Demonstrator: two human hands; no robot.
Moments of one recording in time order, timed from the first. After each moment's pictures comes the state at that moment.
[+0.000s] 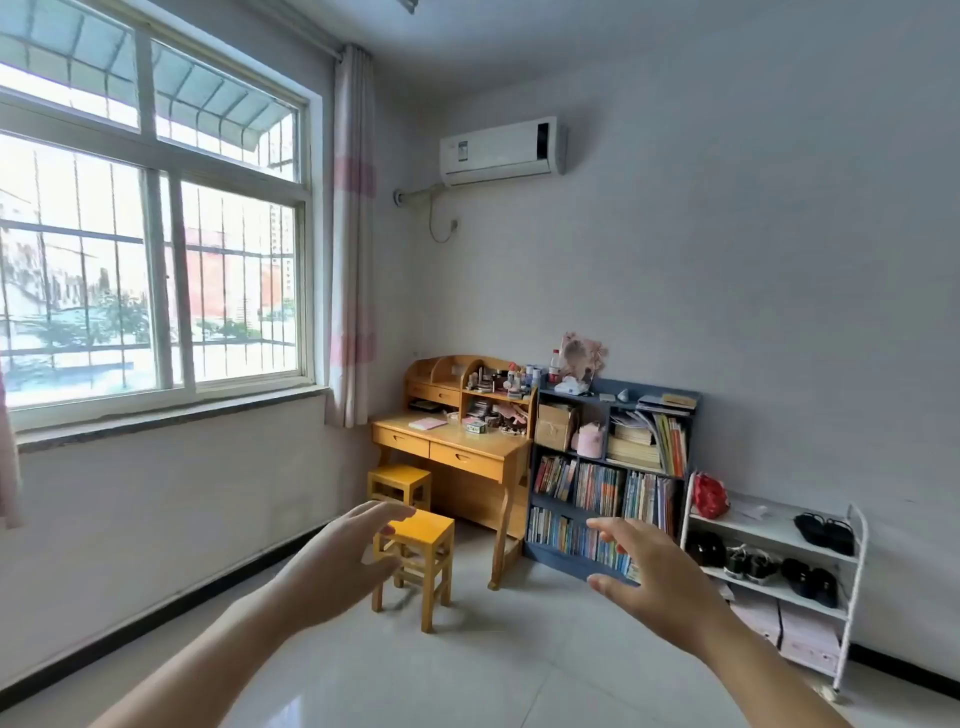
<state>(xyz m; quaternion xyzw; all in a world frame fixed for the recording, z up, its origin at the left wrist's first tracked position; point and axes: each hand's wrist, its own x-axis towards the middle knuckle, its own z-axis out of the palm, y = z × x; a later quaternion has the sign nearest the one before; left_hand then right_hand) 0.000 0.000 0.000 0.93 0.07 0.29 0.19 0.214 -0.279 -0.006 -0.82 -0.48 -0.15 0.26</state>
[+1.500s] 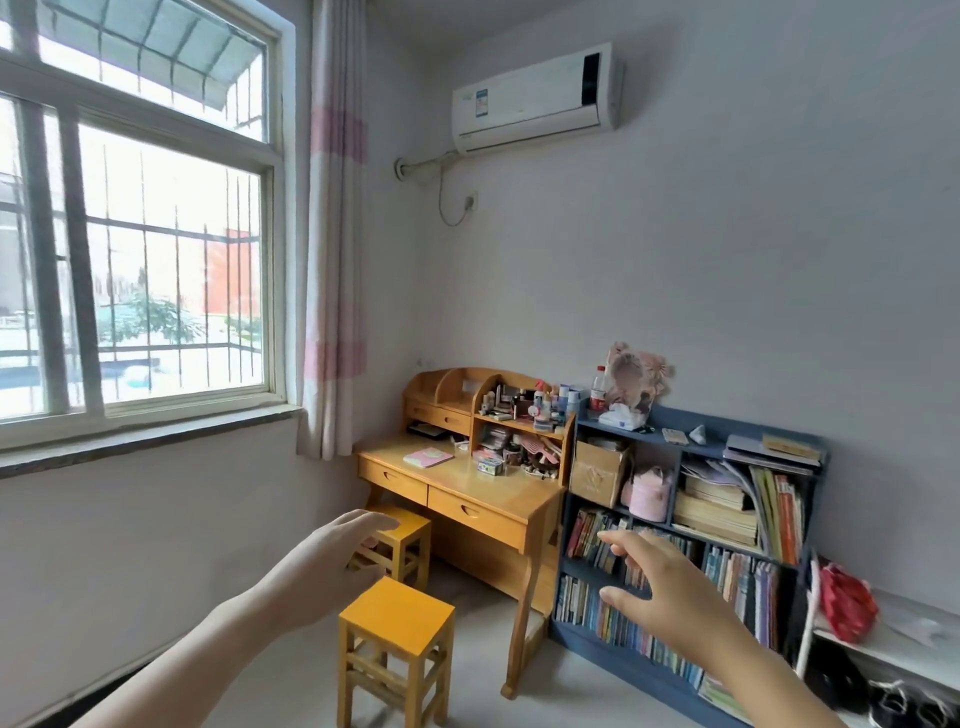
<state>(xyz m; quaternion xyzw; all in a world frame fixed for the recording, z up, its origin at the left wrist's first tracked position) 0.450 0.366 -0.021 0.94 0.12 0.27 0.18 0.689 0.072 -0.023 -0.83 -0.48 -0.12 0.26</state>
